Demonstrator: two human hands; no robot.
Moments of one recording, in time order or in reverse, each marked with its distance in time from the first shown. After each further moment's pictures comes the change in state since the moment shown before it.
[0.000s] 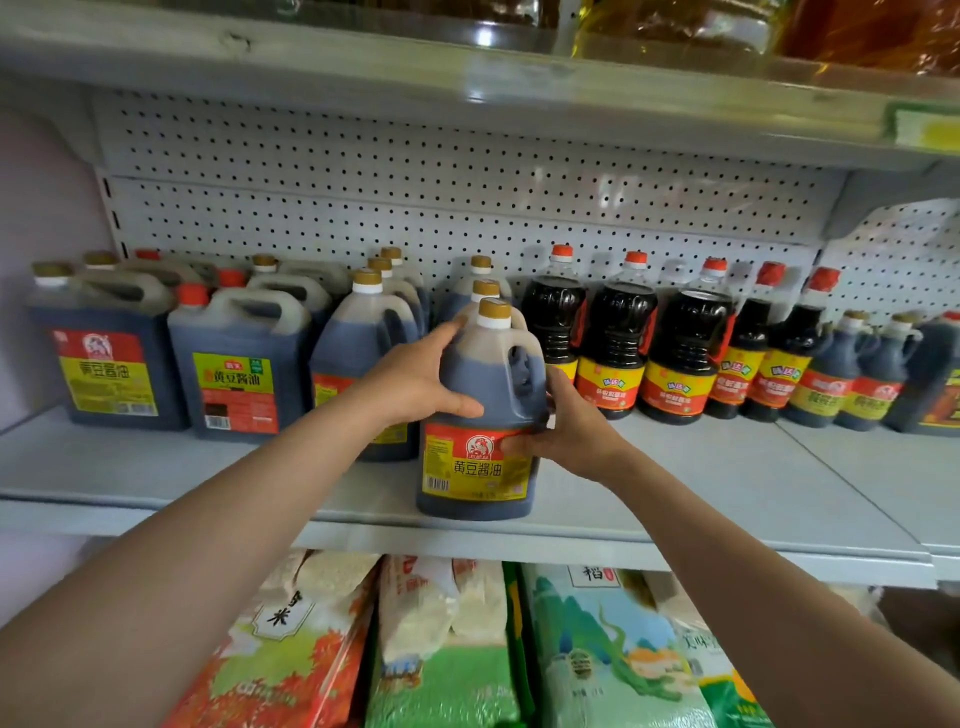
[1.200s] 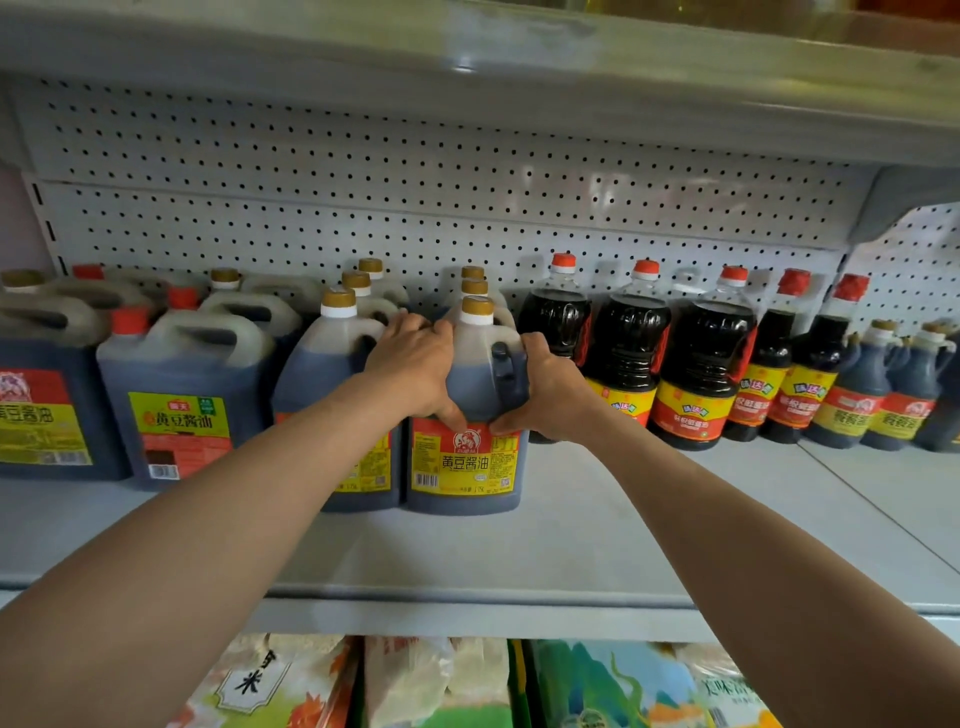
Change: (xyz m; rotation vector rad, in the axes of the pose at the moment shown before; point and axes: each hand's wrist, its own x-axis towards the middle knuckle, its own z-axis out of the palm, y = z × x) left_hand 0.074 0.011 -0.004 0.624 0.048 -0.006; right_hand 0.106 -0.007 -0.014 -0.383 0.043 0.023
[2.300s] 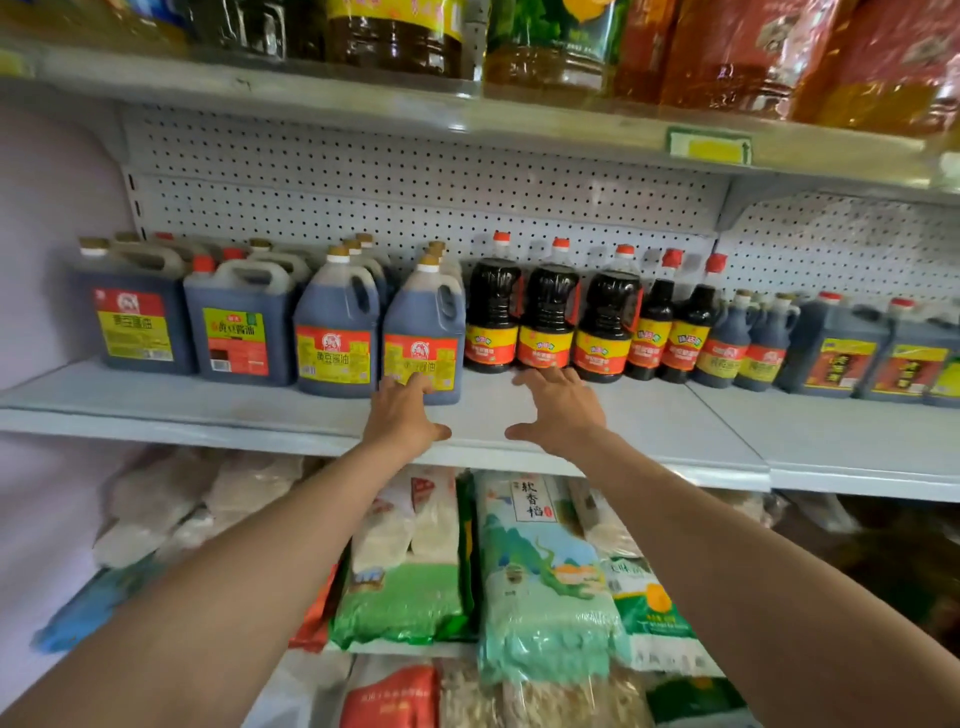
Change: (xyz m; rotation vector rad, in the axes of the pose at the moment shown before) left_hand -0.206 0.109 0.048 -0.530 0.079 -0.291; right_hand -0.238 0.019 -0.043 -0.512 0.035 0.039
